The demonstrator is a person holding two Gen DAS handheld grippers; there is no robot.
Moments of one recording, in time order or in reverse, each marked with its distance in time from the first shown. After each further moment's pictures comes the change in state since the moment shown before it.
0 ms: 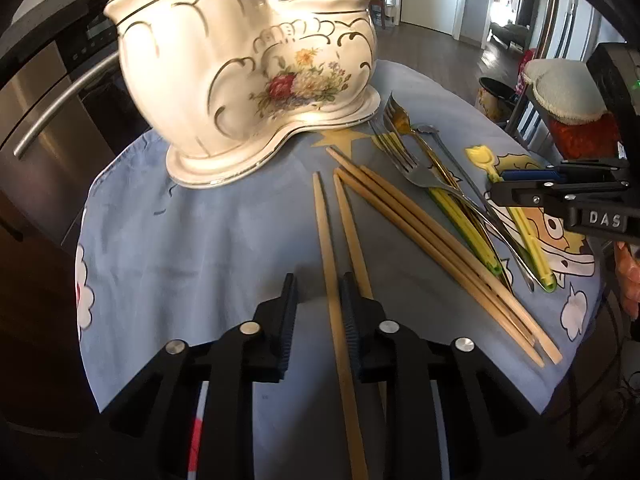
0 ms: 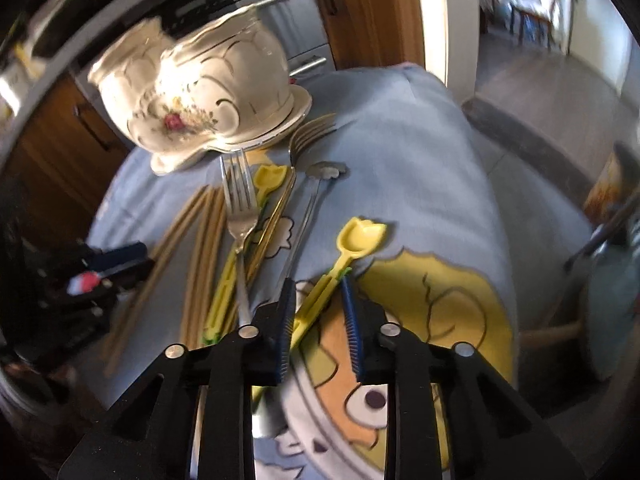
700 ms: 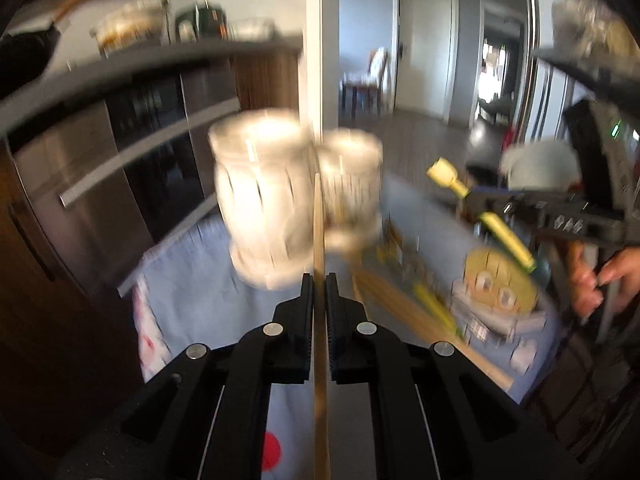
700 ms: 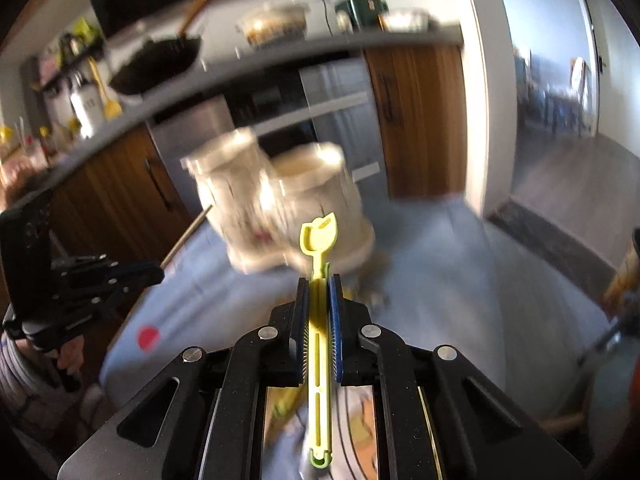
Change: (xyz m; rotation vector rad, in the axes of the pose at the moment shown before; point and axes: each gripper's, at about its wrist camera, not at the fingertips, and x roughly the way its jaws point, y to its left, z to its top) left arm -0.111 0.045 -0.001 -0.048 -0.377 -0.028; right arm -0.070 0.023 0.038 -0.096 -0.410 0.179
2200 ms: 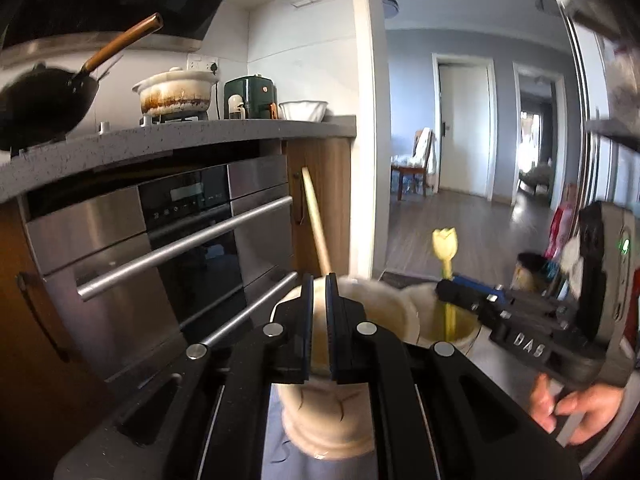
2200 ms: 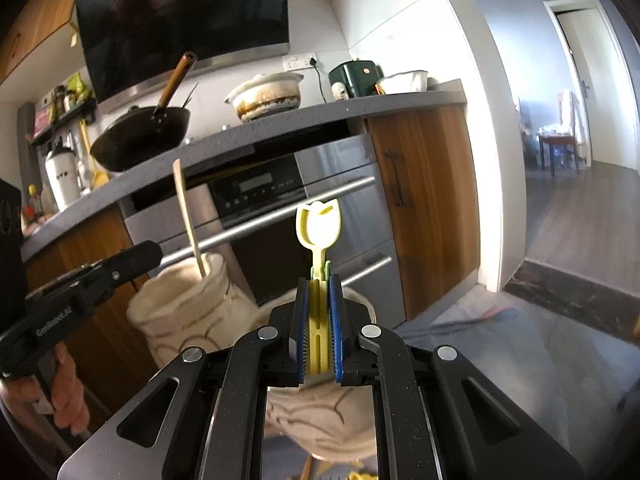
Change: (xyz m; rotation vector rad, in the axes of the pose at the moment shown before) left arm 0.063 0.031 0.072 -0.032 -0.276 0.184; right arm 0.096 -0.002 0.038 0.042 -0.245 -0.009
